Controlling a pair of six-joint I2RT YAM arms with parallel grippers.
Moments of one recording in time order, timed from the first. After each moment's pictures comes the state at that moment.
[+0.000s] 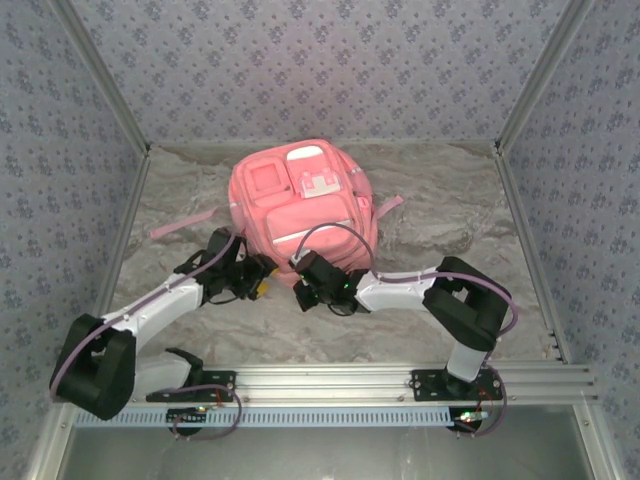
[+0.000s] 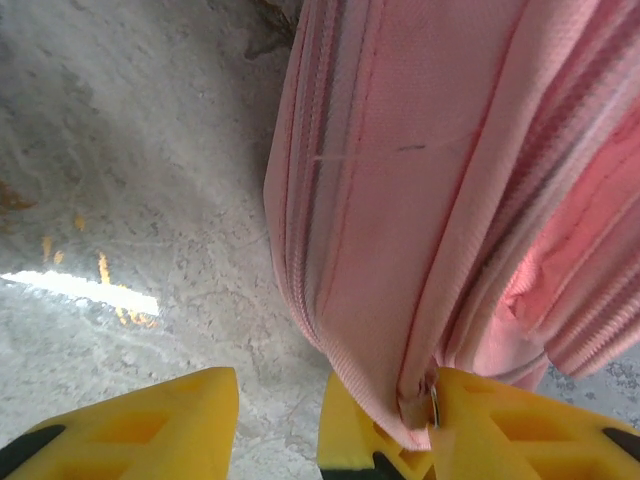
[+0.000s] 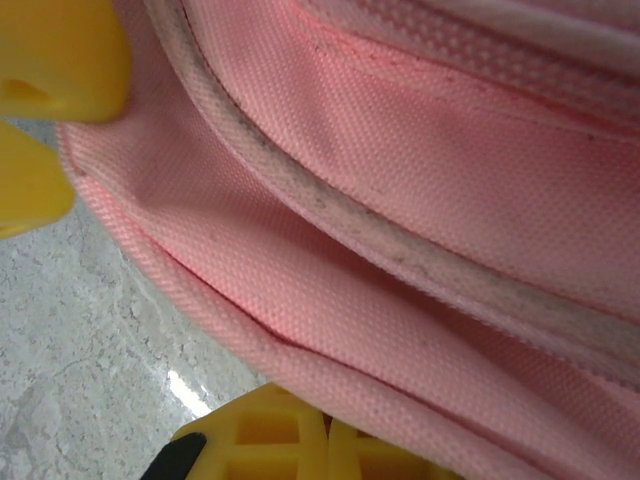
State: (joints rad) left arm -0.44 1.22 0.58 -0.29 0.36 -1.31; right arm 1.04 1.74 0.91 -0.01 0.09 0.38
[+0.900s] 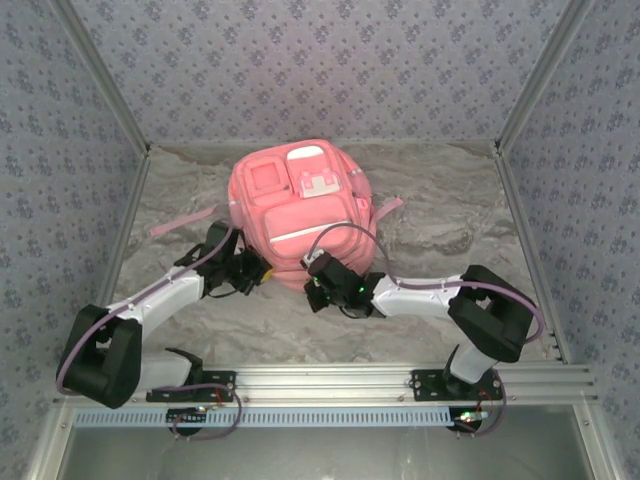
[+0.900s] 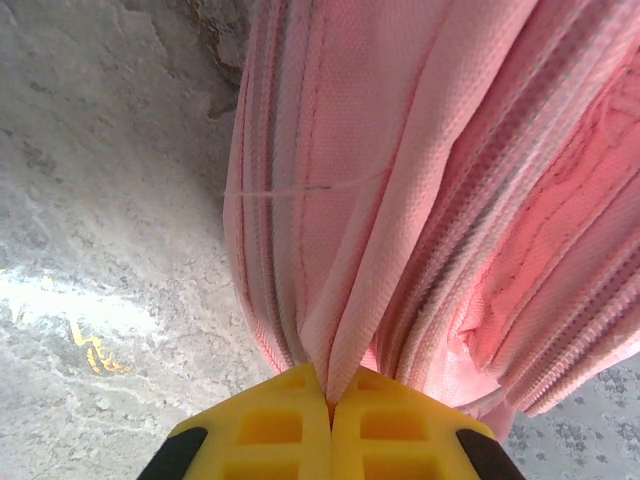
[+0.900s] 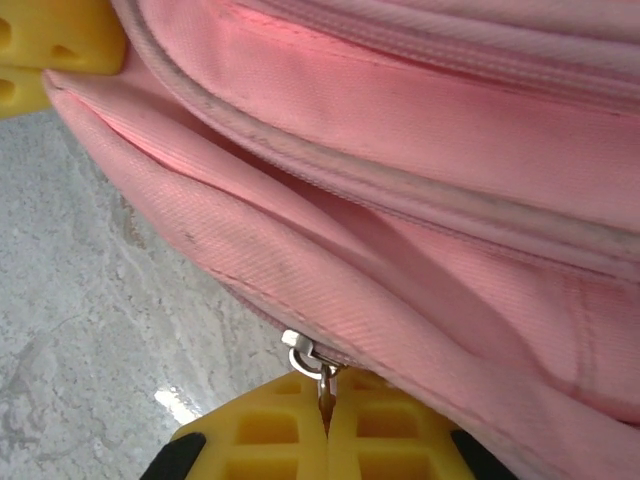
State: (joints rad) left arm -0.39 1.26 0.63 -0.29 0.39 -1.26; right arm 1.01 1.60 0.81 -0.03 0.12 0.38
